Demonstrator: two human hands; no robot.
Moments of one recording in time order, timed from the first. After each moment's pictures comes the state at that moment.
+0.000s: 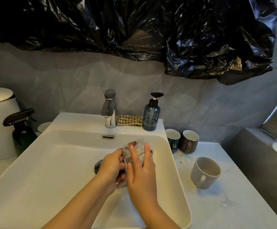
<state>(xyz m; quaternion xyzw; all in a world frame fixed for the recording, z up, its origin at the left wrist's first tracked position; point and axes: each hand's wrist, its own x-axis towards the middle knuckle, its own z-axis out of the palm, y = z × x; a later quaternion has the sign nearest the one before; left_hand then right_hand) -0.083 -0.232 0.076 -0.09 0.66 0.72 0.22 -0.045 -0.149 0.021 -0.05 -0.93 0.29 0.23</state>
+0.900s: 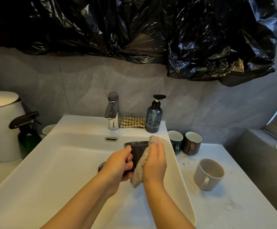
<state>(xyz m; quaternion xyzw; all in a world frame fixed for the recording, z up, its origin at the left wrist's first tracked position) -0.079 -0.238 0.096 -0.02 0.68 0.69 0.24 -0.068 -0.143 0.058 -0.19 -0.71 0.62 0.28</state>
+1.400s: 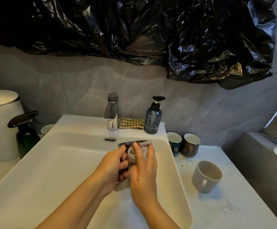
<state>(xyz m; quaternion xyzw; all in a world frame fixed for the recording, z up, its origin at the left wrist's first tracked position) -0.078 -0.245 0.097 -0.02 0.65 0.72 0.25 -0.046 -0.158 0.040 -0.05 -0.84 0.49 0.23</state>
